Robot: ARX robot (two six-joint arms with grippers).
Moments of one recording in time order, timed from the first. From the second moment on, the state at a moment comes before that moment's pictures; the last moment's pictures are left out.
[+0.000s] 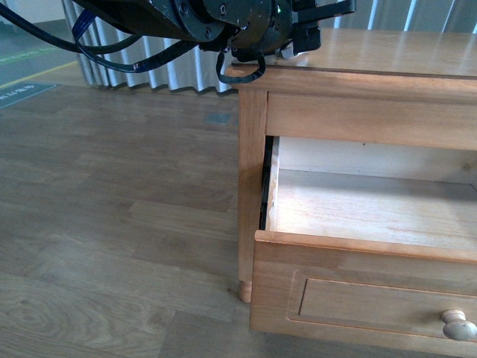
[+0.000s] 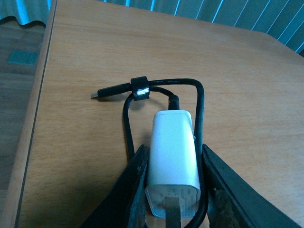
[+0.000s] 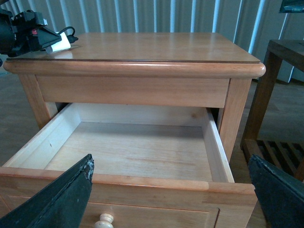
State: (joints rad) left arm -0.48 2.20 1.69 0.36 -0.05 -0.23; right arm -0.20 0.02 0.01 0.02 -0.20 0.00
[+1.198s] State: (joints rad) left arm -0.65 1.95 1.09 0.61 0.08 -0.27; right arm -0.20 0.02 0.01 0.02 -0.20 0.00
